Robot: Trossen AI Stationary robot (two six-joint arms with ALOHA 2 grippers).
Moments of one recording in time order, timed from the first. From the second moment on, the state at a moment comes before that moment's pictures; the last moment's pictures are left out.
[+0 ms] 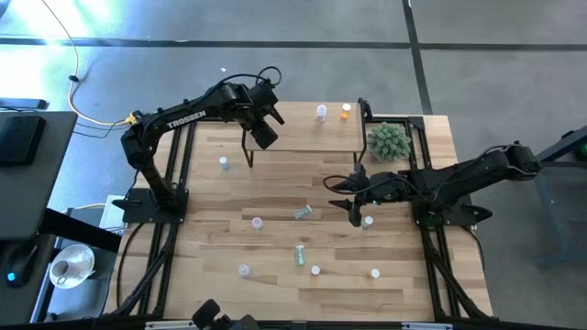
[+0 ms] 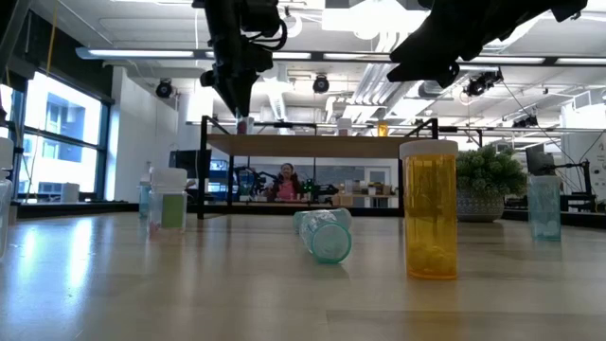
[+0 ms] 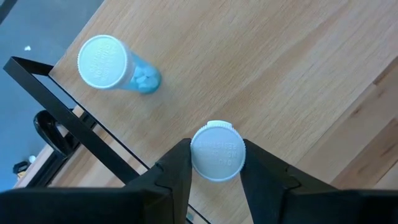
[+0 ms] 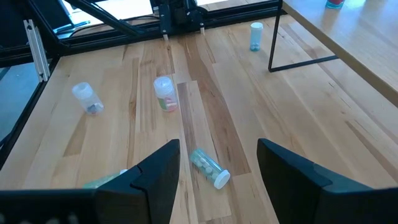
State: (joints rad) left arm 0.63 1.73 1.67 -1.18 -0.17 -0.14; right arm 0.16 1.10 0.67 -0.03 0.24 0.24
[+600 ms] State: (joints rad) left arm 0.64 1.73 1.70 -1.21 -0.17 -0.12; right arm 0.16 1.10 0.67 -0.03 0.24 0.24
